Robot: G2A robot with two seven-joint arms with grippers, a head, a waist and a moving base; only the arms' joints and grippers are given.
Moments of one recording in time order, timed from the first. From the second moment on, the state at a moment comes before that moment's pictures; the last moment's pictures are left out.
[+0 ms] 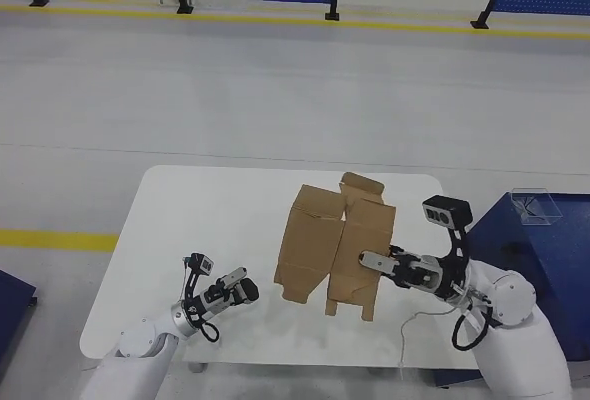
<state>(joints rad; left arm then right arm) 1.18 -1.24 -1.22 -1.13 -0.55 -0.52 -1.00 -1.25 -1.10 1.50 -1.80 0.54 -0.58 1.15</state>
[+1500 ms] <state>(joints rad) 1.18 -1.24 -1.22 -1.13 -0.55 -0.52 -1.00 -1.09 -1.14 1.03 -1.47 2.14 0.93 0.88</state>
